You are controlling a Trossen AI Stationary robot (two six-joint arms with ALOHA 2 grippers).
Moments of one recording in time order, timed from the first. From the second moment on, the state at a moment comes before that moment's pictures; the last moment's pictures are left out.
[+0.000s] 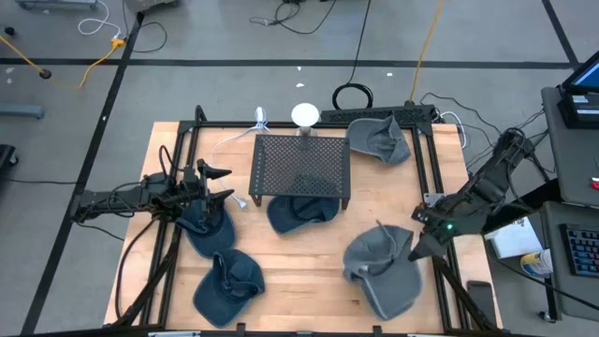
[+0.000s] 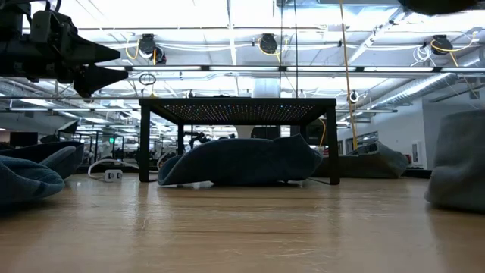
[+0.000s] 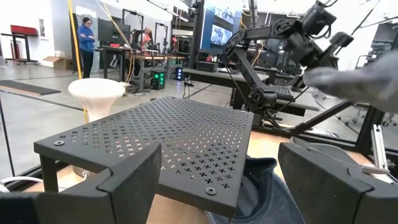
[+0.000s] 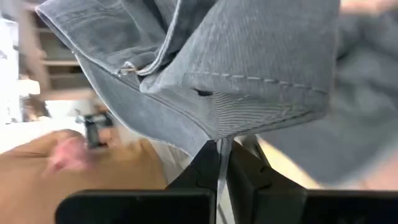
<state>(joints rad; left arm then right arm) 0.06 0.01 0.02 0.08 -0.16 -0.11 0.80 0.60 0.72 -0.61 0.08 1.57</state>
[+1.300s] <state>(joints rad) 0.06 0.01 0.02 0.11 -0.15 -0.19 0.65 0.81 0.72 0.10 0.77 0.15</state>
